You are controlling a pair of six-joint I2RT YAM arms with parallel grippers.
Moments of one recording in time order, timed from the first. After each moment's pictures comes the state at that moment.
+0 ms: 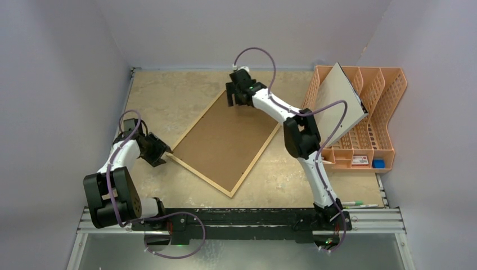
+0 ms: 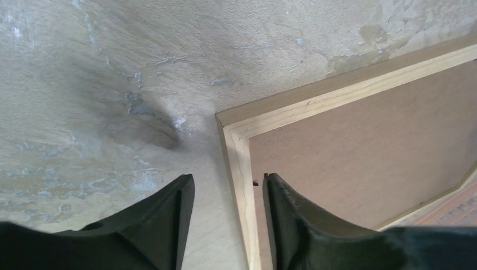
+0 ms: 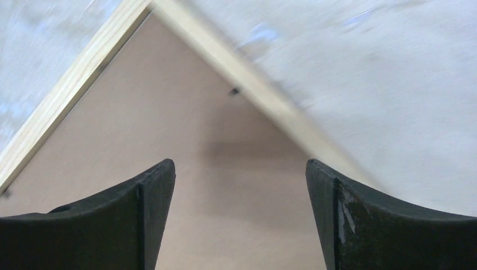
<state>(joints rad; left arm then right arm) 0.27 1.32 0.71 -0.58 0.22 -0.69 0.62 2.40 2.09 -0.55 0.26 0.32</state>
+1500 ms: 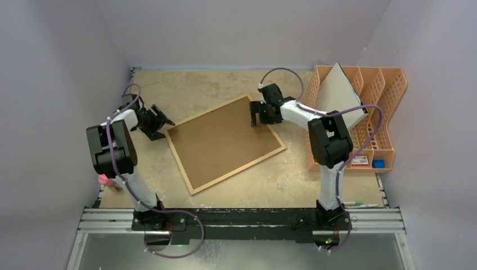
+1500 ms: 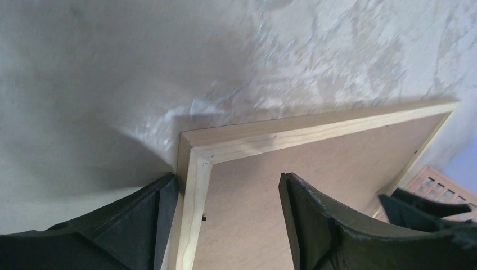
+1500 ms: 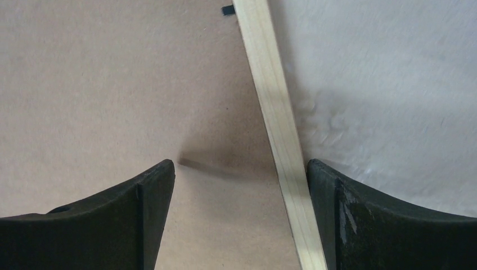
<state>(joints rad) 0.29 1.82 1.11 -0.44 0.41 -0.58 0.44 2.06 1.47 -0.41 -0.05 0.28</state>
